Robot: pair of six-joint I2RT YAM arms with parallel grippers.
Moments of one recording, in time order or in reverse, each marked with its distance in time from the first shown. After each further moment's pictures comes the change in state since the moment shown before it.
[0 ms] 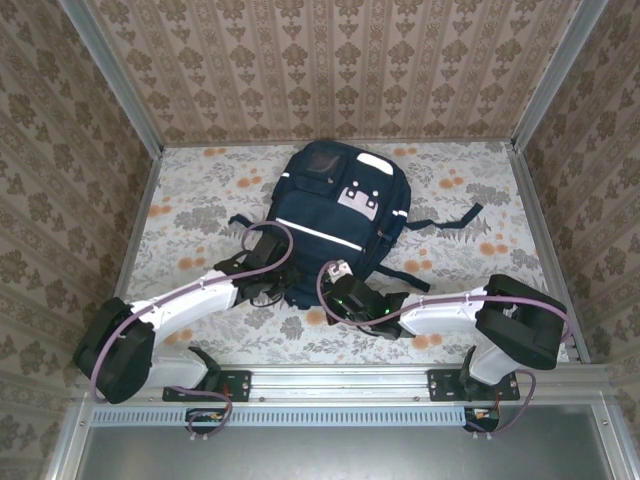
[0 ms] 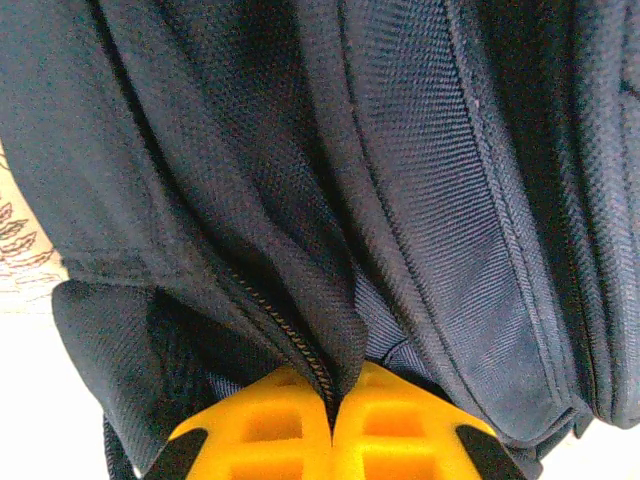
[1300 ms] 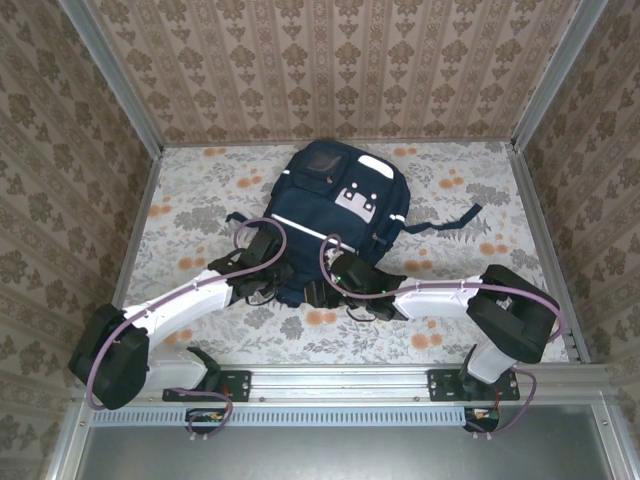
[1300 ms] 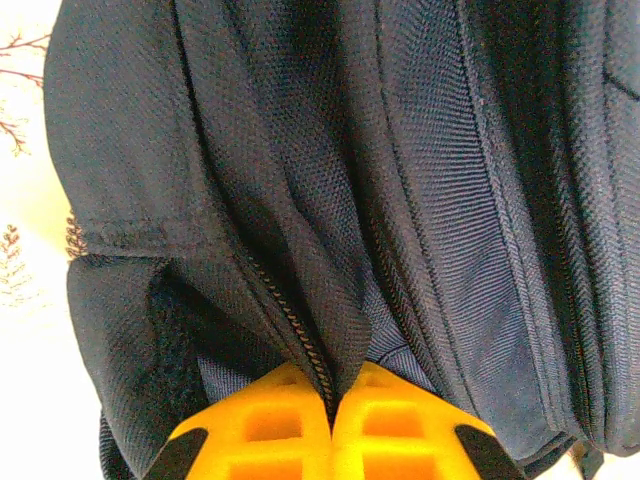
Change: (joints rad) left arm 0.024 -0.030 0.013 -0.060 -0.046 0.031; right arm -0.115 0.066 0.113 -0.017 -0.296 0.151
